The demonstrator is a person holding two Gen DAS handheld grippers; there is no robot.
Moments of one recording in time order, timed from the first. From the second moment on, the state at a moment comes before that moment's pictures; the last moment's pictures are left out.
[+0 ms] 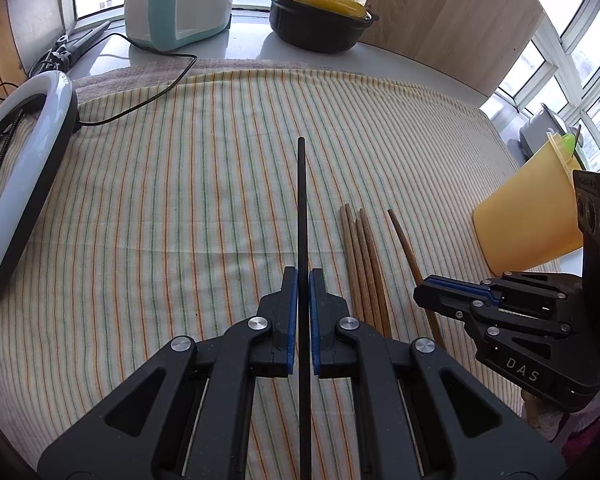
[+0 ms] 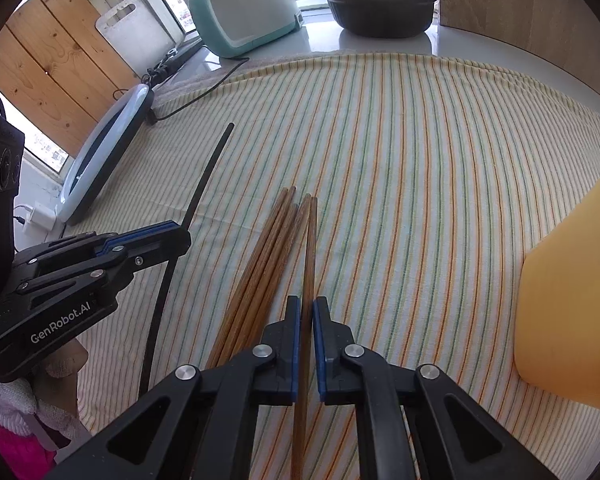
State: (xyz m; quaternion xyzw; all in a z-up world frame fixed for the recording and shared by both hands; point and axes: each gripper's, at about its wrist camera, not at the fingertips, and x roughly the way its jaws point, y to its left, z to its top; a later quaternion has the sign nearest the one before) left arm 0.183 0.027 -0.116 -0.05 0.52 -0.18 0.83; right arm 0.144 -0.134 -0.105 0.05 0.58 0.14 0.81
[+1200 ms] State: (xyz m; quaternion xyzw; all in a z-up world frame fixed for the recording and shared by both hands) left arm 0.094 0.013 0.020 -0.12 0.31 -0.21 0.92; right arm 0.038 -0.196 0.049 0.06 0.31 0.13 0.94
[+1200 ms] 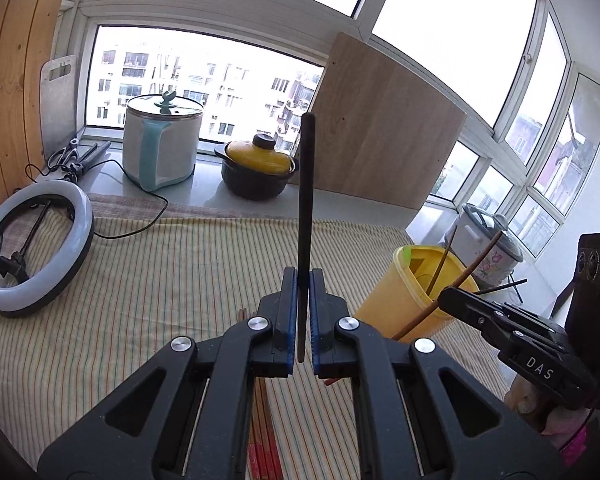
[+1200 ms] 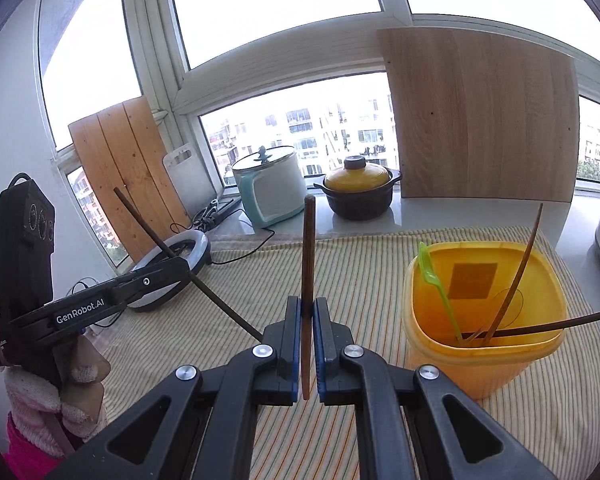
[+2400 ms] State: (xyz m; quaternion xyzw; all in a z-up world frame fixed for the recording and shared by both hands) left arm 0.102 -0.061 0.108 -0.09 0.22 -0.28 0.93; right arm 0.021 -0.298 0.134 0.04 0.21 0.01 0.98
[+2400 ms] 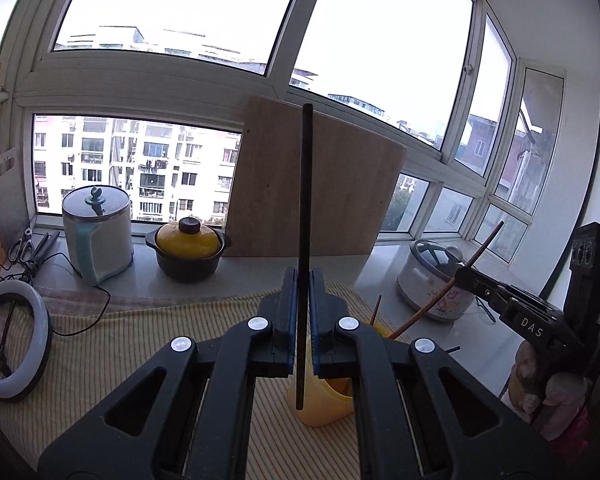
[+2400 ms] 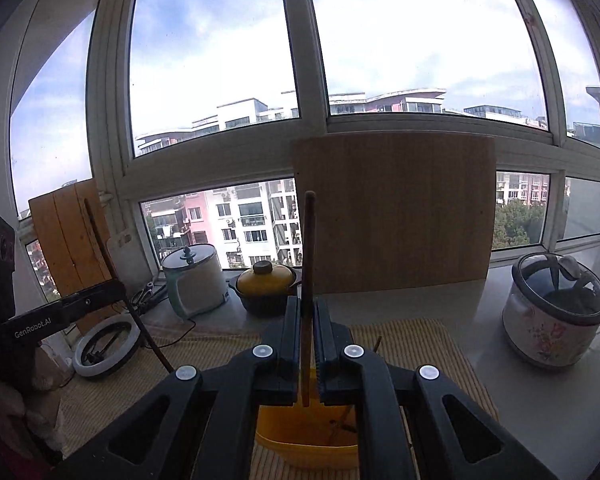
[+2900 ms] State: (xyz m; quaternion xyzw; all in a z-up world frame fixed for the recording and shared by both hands) left arm 0.126 -0.114 0.111 -0.09 0.23 -0.31 0.92; right arm 0.028 -0.319 0.119 0.04 0.24 -0.01 0.97
